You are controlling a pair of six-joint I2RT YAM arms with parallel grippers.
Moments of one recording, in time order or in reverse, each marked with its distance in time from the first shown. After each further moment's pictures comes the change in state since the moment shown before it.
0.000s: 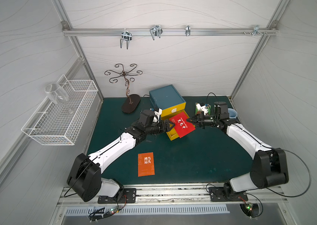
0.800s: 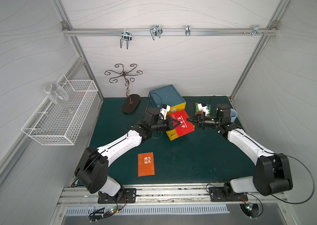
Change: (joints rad) left arm -0.039 0.060 0.058 0.077 0.019 -0.002; right arm 0.000 -0.057 -0.073 0.153 0.026 0.087
